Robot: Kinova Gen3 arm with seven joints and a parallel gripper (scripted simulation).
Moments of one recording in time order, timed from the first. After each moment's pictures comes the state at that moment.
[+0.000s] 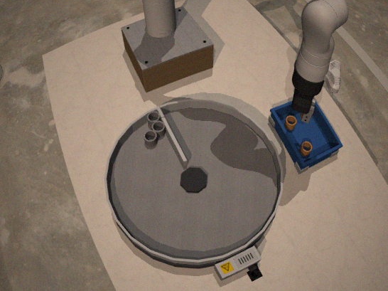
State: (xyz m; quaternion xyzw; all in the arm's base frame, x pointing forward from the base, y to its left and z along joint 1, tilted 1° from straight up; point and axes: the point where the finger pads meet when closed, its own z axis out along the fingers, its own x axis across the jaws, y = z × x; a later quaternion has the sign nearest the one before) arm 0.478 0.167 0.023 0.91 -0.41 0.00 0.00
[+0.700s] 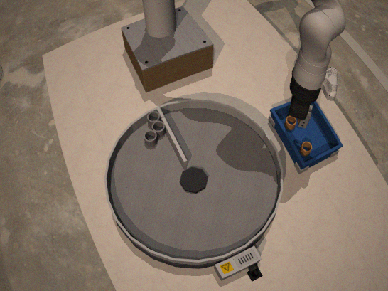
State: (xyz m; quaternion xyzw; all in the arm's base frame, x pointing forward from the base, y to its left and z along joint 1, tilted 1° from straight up) arm 0.476 0.166 -0.004 0.91 -0.41 0.00 0.01
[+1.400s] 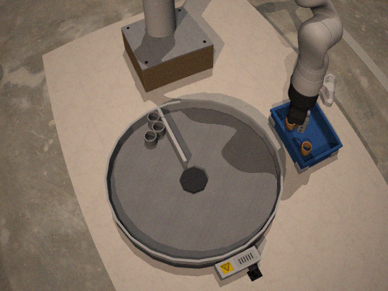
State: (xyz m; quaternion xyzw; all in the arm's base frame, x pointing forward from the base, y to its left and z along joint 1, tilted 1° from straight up) arm 0.475 0.167 -0.029 0.91 -0.41 0.00 0.01
